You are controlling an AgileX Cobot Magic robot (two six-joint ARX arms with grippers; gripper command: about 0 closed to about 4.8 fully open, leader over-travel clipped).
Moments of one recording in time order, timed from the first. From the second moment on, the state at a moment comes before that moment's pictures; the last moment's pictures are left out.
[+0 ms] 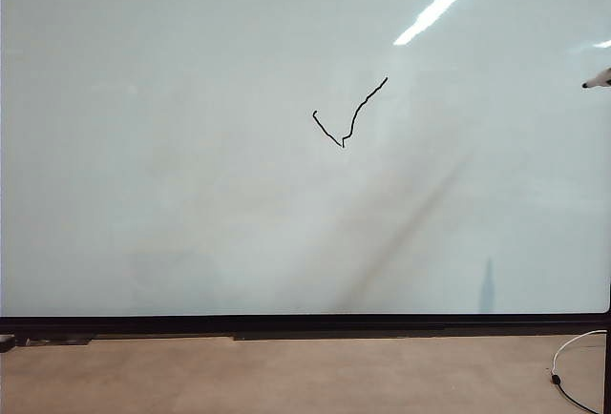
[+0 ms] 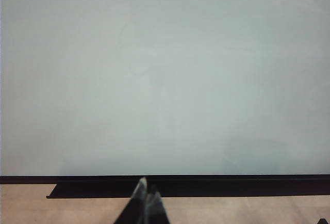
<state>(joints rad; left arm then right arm) 0.00 0.00 0.00 -0.03 0.00 -0.01 0.22 0.10 0.05 0.16 0.07 0.02</state>
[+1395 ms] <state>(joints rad) 0.00 0.00 0.00 -0.03 0.00 -0.01 -0.04 0.00 0.00 0.12 -0.08 -0.05</state>
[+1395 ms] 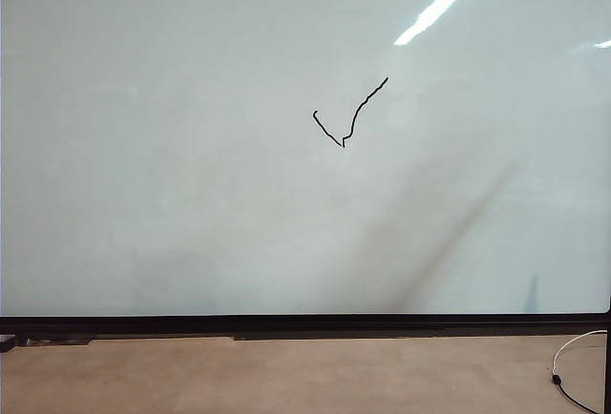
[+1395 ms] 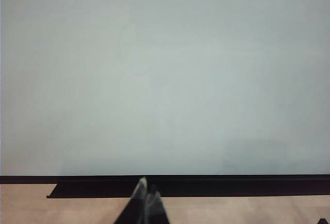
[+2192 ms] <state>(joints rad) 0.00 0.00 0.00 -0.03 0.00 -0.01 -0.04 0.00 0.00 0.16 -0.02 -0.04</state>
